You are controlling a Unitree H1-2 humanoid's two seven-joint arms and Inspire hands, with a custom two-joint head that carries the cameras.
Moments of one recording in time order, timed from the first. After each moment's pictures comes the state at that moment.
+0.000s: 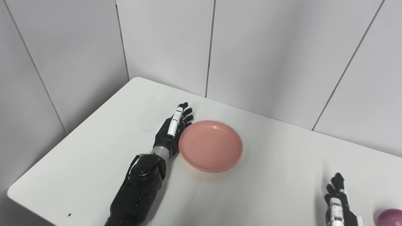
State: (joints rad) left arm -0.38 0.00 0.14 0.15 -0.21 0.24 0.12; right arm -0.05 -0.06 -0.01 -0.28 0.02 0.25 0.03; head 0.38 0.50
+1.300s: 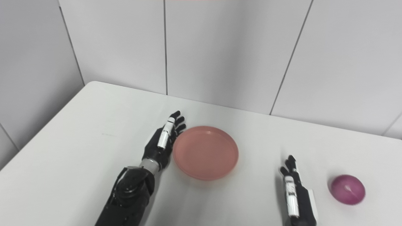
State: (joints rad) left arm -0.34 -0.07 0.01 0.10 -0.17 0.27 0.07; right arm -0.04 -0.05 0.01 -0.23 -0.03 0.24 0.01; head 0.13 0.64
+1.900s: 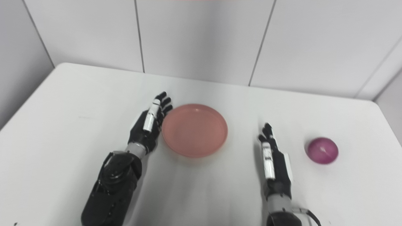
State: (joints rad) left arm -0.30 -0.09 -0.04 0.03 -0.17 0.32 0.04; right arm -0.05 -0.01 0.02 -0.23 -0.07 0.24 -0.02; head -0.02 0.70
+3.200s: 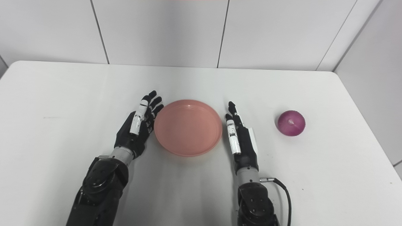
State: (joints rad) left arm -0.23 -0.11 -0.12 -0.05 -0.17 0.36 -0.02; right arm -0.07 0.03 0.05 -0.23 -0.17 0.28 -0.05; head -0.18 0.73
